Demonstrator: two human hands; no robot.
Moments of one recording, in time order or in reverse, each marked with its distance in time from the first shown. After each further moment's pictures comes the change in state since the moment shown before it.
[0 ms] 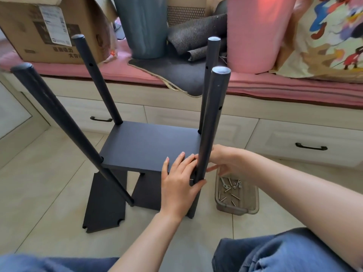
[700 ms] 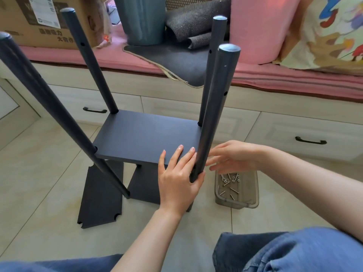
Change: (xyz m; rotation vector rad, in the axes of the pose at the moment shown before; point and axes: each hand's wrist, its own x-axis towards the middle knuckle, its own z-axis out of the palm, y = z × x) left_hand -0.003 -0.012 0.009 0.131 0.137 0.071; right_hand 0.002 0.035 -0.031 0.200 -0.173 -0.040
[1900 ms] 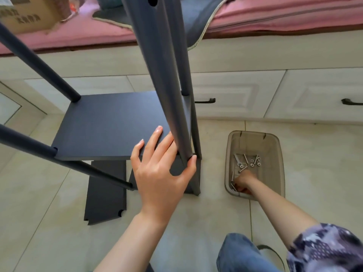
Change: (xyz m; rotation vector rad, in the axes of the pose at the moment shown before) left_hand 0.021 -0.003 0.021 0.090 0.083 -0.012; right_hand 0.202 0.211 -0.009 -0.289 0.346 0.427
